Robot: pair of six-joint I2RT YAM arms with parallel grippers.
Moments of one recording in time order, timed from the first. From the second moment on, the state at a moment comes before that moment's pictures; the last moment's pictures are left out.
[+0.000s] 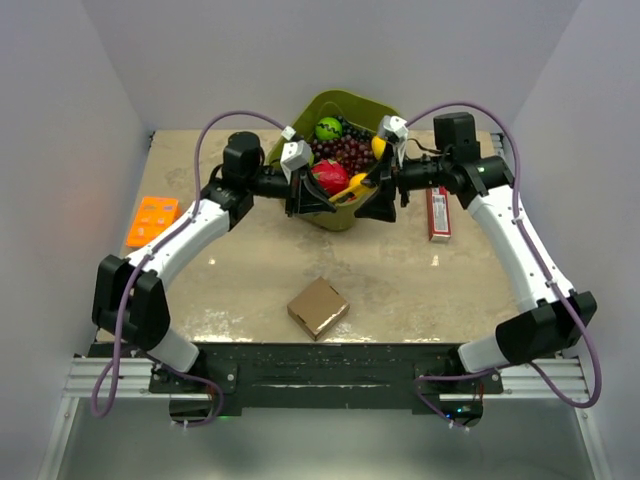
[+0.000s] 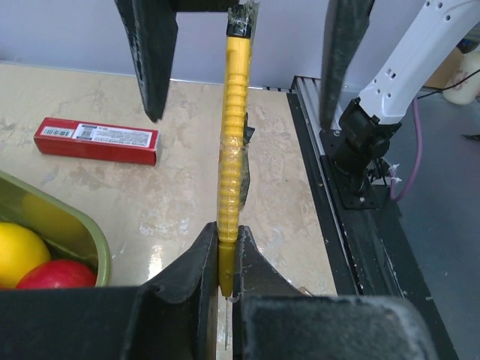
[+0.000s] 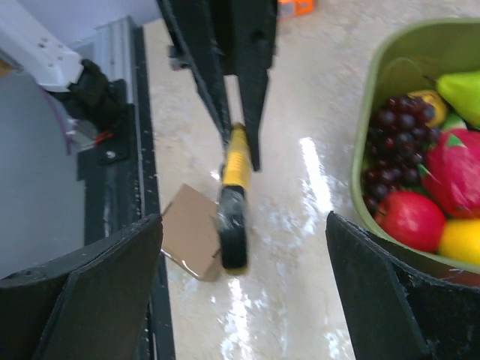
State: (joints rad) left arm -0.44 1.55 1.26 0.09 1.20 0.03; right arm 0.28 1.46 1.60 -0.81 -1.02 -0.38
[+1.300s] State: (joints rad) left arm -0.44 1.61 1.26 0.25 1.27 -0.15; right arm 0.37 1.52 1.60 -0.66 -1.06 -0.29
